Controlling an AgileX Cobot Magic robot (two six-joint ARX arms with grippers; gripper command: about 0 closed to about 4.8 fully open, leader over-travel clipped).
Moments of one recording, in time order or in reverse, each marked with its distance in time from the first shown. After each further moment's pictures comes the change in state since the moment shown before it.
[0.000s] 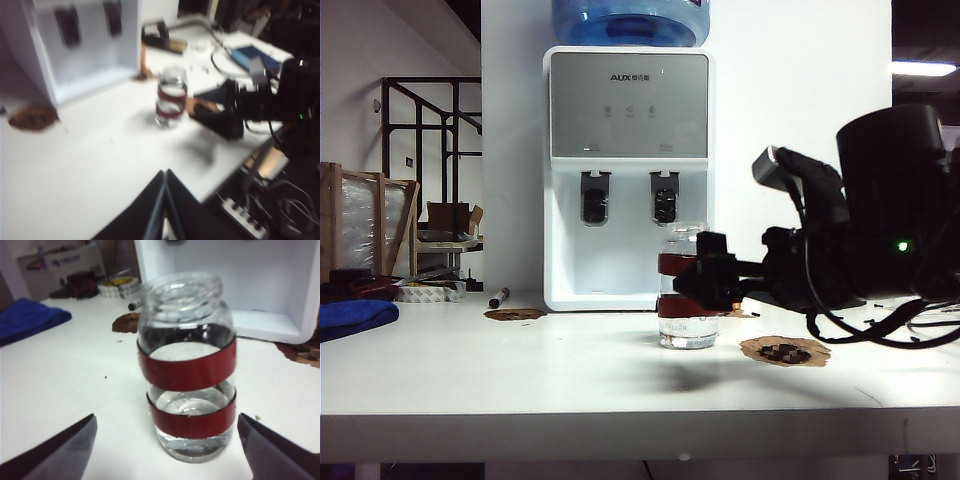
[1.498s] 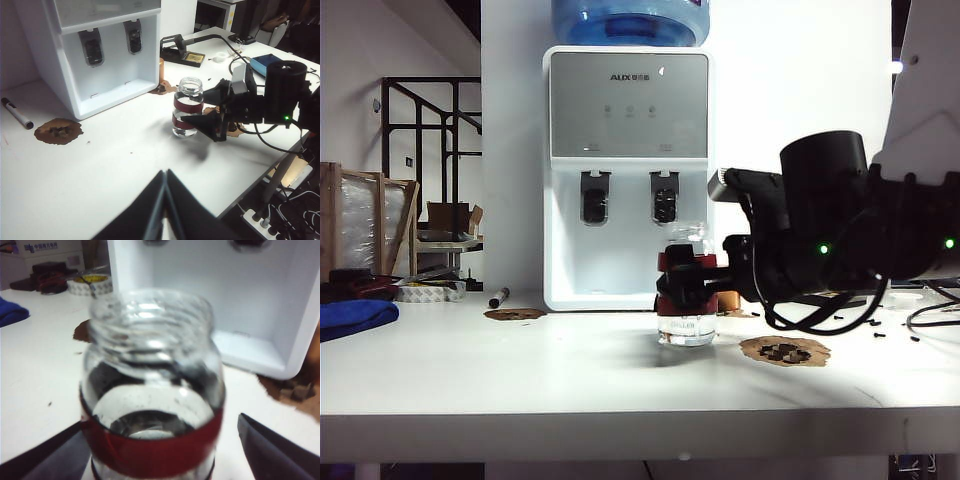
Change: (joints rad) left arm 0.000 0.001 0.000 0.047 -0.057 0.000; right arm -0.011 0.124 0.252 -0.127 0.068 -0.109
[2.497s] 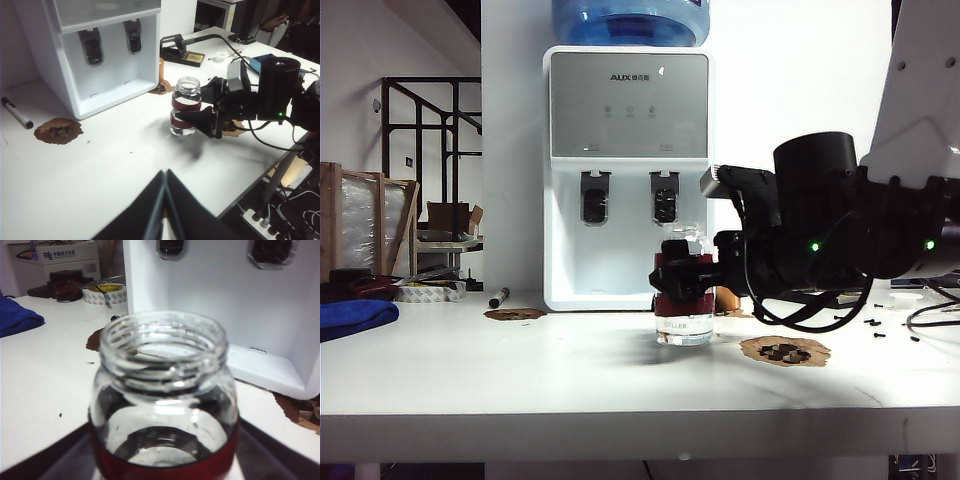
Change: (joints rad) left arm 0.000 0.000 0.000 -0.001 0.000 0.000; right arm -0.005 0.024 0.051 0.000 -0.068 -0.016
